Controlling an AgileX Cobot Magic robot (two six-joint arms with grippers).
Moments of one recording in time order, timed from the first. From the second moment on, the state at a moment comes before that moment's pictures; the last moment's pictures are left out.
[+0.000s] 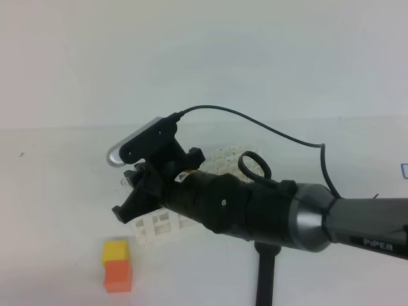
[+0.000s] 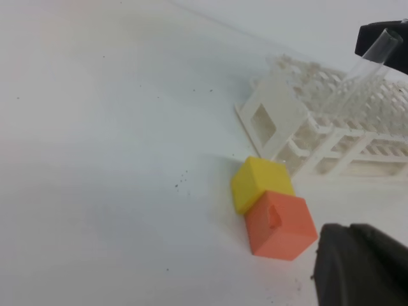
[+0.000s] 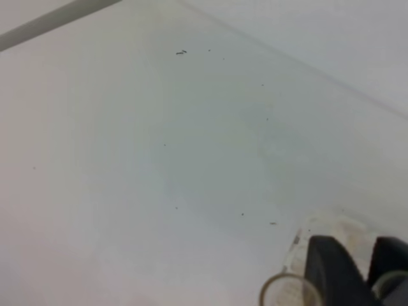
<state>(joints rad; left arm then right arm) -0.27 0.00 0.00 0.06 0.34 -0.39 0.93 2.06 -1.41 0.92 -0.23 -0.90</state>
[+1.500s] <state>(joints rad) -0.27 0.00 0.00 0.06 0.33 -0.39 0.93 1.52 -1.37 0.44 -0.32 -0.89</state>
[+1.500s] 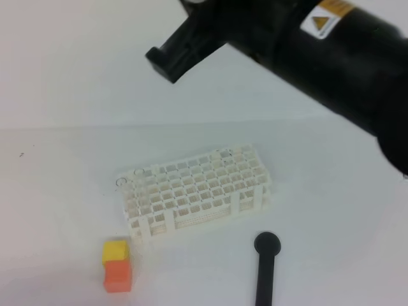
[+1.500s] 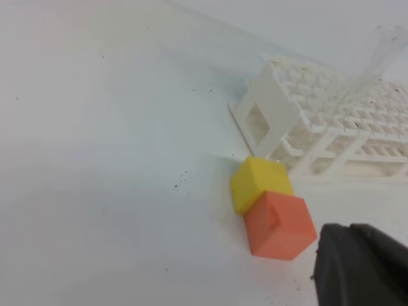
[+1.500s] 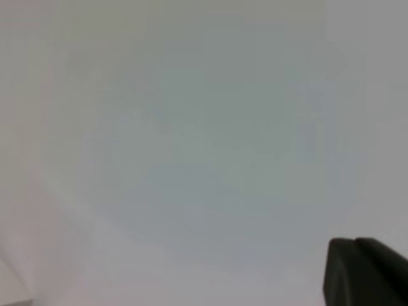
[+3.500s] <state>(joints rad) 0.16 0.00 0.00 0.09 0.33 -0.38 -0.03 0.50 -0.41 0.40 0.07 -0.88</state>
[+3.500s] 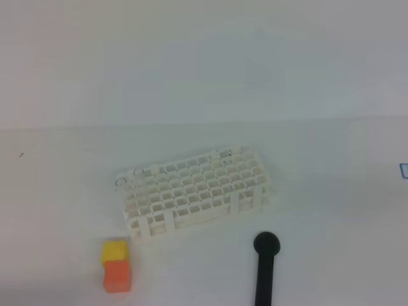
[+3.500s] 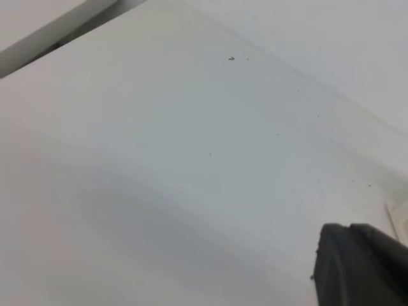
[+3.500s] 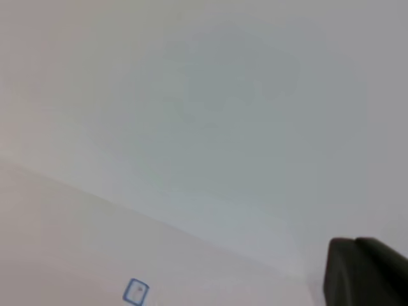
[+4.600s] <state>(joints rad) 0.16 0.00 0.00 -0.17 0.33 0.17 -0.15 0.05 -0.06 0.12 0.29 -0.24</state>
